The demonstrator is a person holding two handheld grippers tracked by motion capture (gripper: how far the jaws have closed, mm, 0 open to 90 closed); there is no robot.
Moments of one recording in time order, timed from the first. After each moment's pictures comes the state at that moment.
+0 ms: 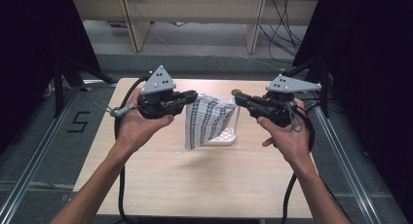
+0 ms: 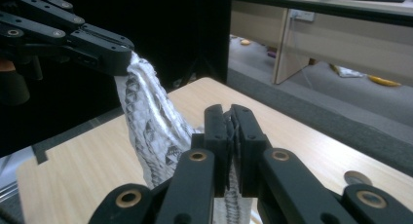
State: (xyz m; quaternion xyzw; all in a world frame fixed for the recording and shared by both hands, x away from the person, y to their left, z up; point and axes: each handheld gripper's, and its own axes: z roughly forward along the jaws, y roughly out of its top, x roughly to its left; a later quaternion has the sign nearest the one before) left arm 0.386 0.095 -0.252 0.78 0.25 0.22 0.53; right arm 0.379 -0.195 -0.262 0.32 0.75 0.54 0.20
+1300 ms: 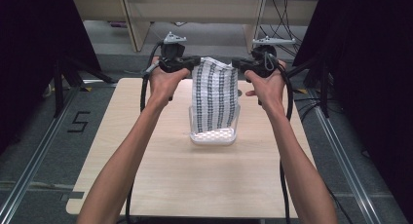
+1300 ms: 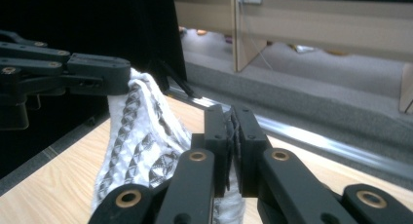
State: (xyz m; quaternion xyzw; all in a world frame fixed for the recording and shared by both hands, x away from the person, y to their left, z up) left arm 0.523 0.075 -0.268 0.72 0.40 0.21 0.52; right arm 0.508 -0.178 -0.257 0.42 0.73 0.50 0.20
